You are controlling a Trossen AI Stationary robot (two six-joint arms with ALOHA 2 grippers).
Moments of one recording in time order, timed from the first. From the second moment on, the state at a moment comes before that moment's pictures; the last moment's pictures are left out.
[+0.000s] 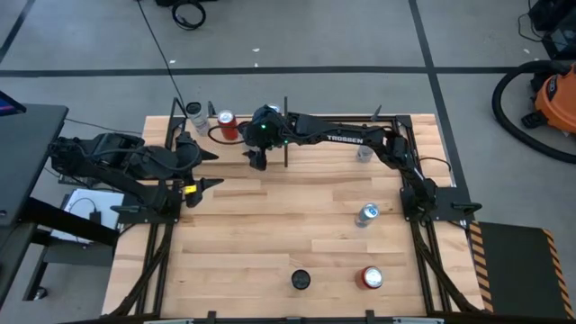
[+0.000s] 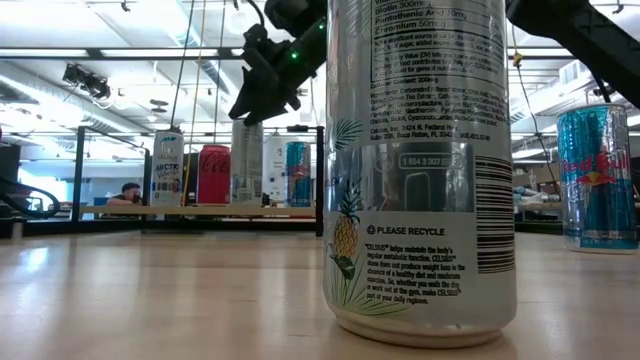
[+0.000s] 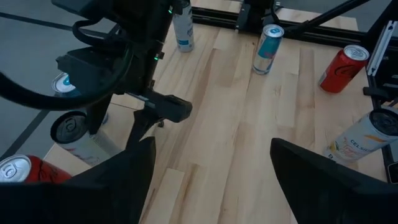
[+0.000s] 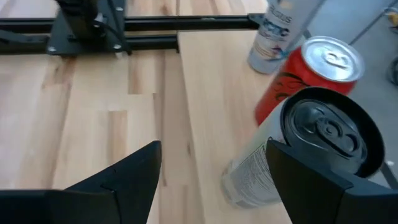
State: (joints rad) left arm -0.27 1.02 1.44 -1.09 -0.47 -0.35; right arm -0.24 2.21 2.09 -0.54 -0.02 -0.12
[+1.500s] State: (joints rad) left arm -0.27 1.02 1.44 -1.09 -0.47 -0.35; right arm -0.29 2.20 2.09 -0.50 -0.02 -0.05
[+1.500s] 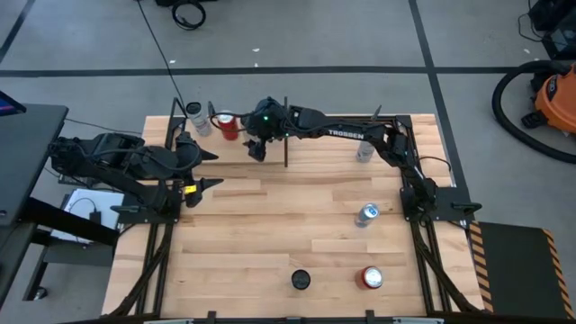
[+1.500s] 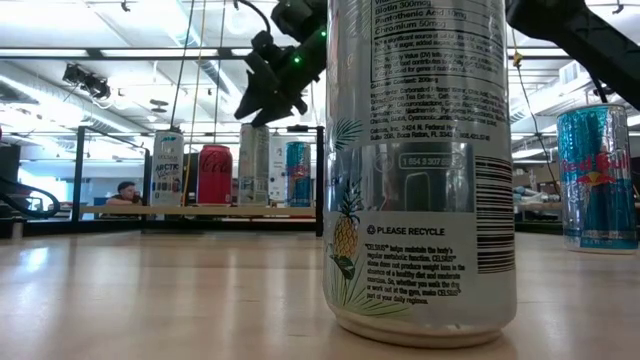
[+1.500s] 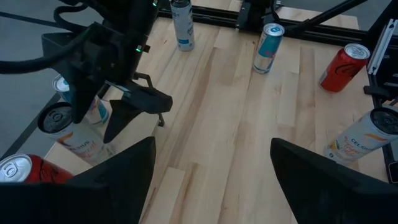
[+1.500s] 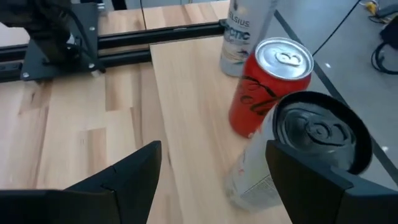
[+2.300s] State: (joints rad) left arm -0.27 1.02 1.44 -1.09 -0.47 -0.35; right arm -0.31 2.21 2.09 -0.58 0.08 -0.03
